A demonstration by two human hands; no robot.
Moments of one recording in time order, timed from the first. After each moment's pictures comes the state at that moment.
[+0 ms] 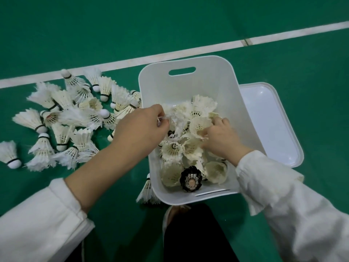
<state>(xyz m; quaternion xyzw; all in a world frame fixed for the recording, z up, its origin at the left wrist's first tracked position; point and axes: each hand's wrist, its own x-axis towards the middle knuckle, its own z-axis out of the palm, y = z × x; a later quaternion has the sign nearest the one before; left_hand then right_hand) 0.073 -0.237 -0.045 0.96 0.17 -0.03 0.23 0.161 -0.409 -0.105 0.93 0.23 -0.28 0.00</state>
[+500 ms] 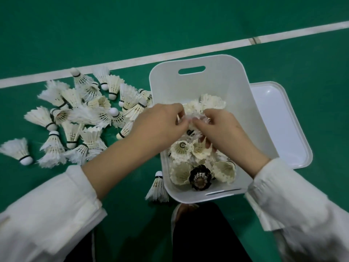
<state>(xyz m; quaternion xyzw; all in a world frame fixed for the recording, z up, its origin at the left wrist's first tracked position) 0.080 -0.235 -0.037 0.97 0.09 -0.05 0.23 0.135 -0.377 -0.044 0.89 0.16 -0.25 -0.34</state>
